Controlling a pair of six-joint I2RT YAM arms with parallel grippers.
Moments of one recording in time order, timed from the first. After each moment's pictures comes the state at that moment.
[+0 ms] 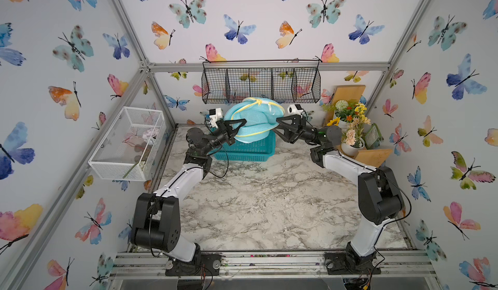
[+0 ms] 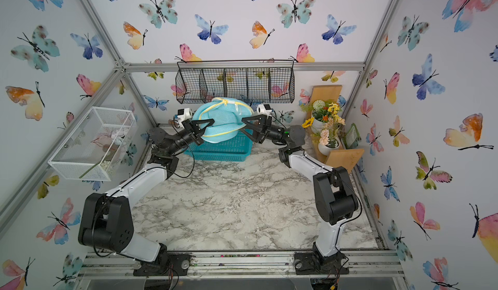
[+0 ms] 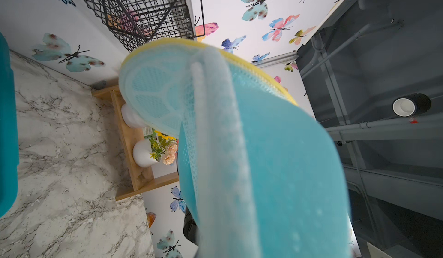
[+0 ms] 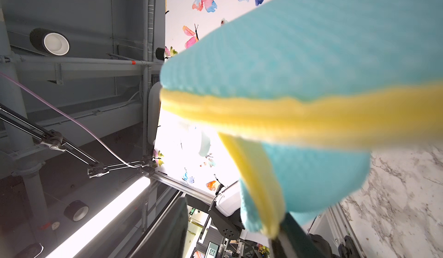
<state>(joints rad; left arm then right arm) -0.22 1.53 1.04 0.85 0.81 -1.61 0.41 1.84 1.31 1.21 -1.06 1.96</state>
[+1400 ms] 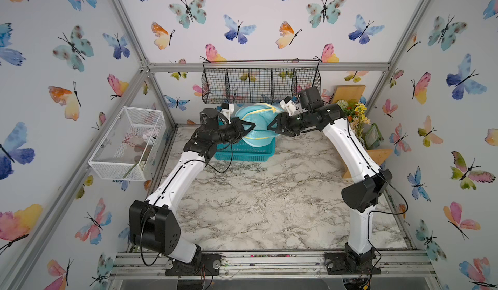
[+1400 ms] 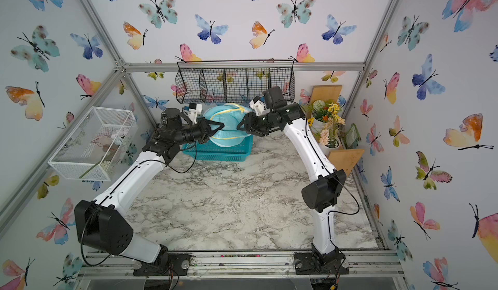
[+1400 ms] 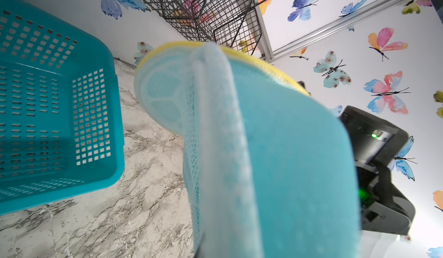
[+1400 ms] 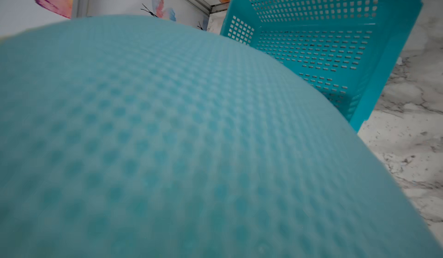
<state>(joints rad) -0.31 1.51 1.40 -0.10 0.69 -0.96 0.49 2.04 2.32 -1.09 -0.59 0.50</state>
